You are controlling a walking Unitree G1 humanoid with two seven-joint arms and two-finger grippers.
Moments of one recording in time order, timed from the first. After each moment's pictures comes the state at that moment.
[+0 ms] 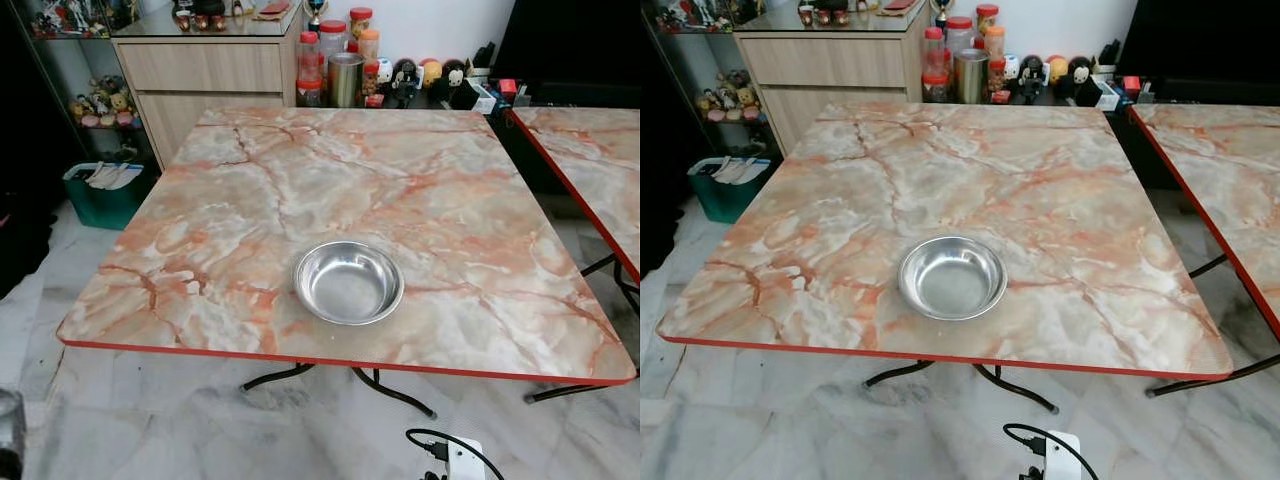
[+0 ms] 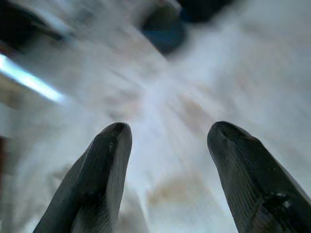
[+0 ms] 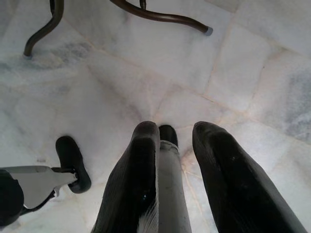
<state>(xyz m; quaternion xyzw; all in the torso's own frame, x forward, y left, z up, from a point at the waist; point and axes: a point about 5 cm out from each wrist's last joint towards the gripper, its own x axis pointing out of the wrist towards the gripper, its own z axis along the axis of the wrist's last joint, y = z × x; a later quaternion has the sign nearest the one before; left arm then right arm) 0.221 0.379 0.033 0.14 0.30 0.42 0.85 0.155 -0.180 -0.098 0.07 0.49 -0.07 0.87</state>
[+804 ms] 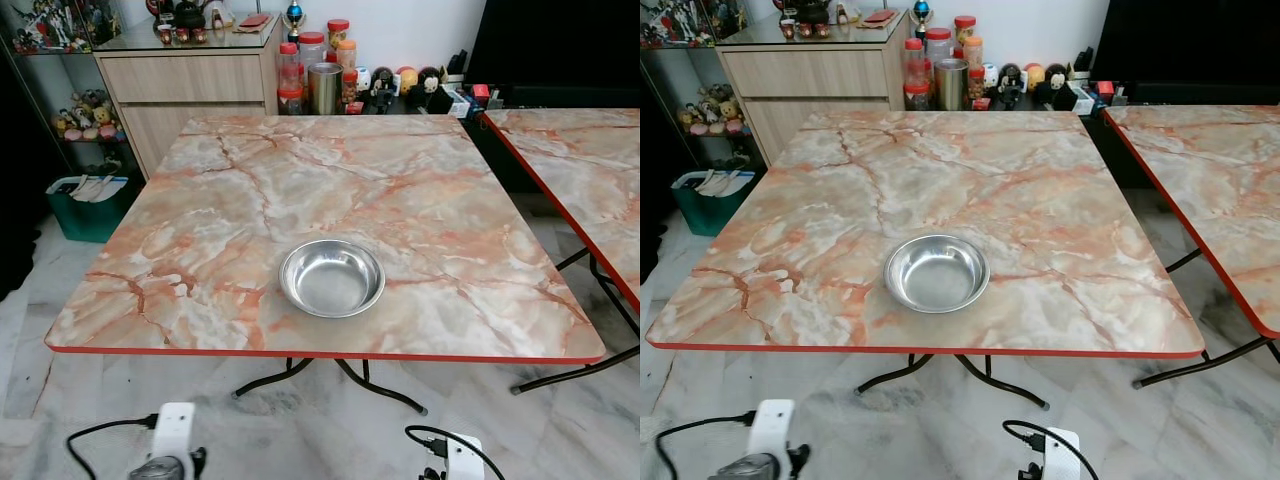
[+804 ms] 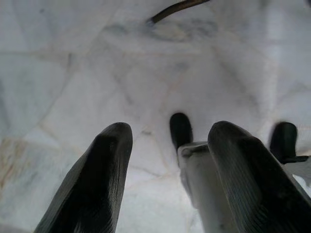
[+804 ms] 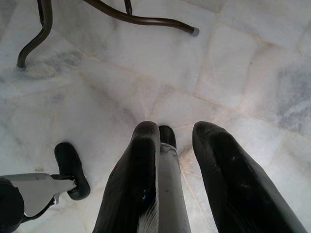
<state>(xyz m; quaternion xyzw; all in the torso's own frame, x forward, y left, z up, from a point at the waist) 0.213 0.205 -0.066 0.03 0.46 0.02 0.89 0.159 -0.178 -0.096 0.07 0.48 -0.08 0.87</state>
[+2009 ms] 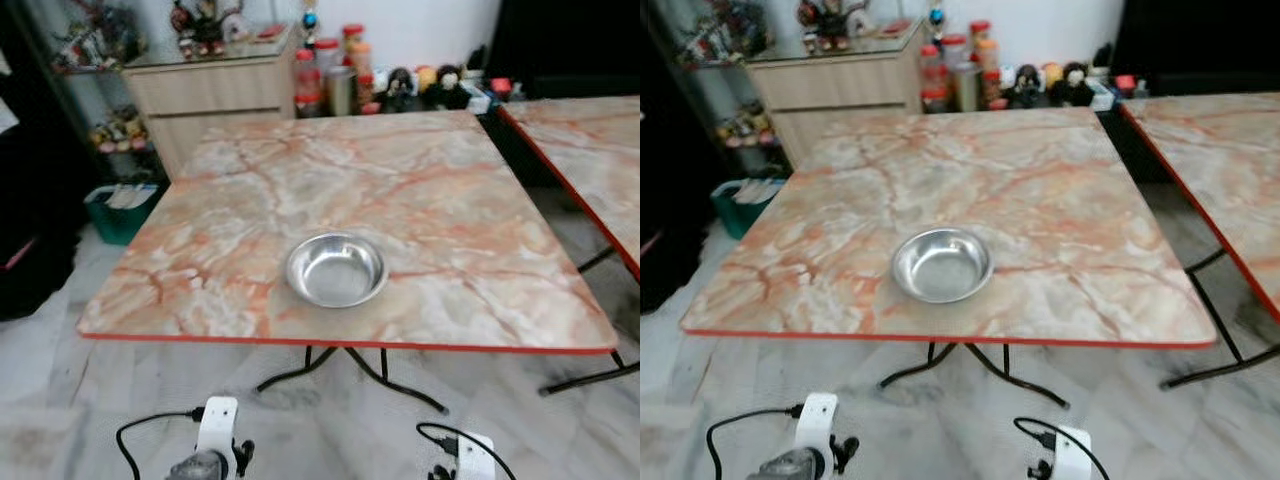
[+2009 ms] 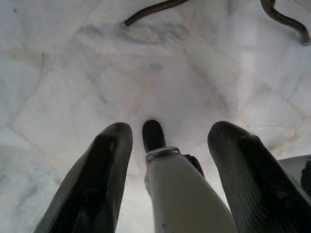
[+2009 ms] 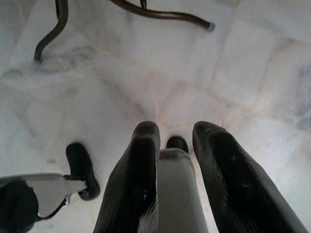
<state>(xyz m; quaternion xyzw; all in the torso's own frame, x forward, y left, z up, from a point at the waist) 0.217 0.164 -0.069 -0.01 0.44 -0.04 0.90 0.158 -0.182 -0.095 0.08 0.48 -0.09 0.87</state>
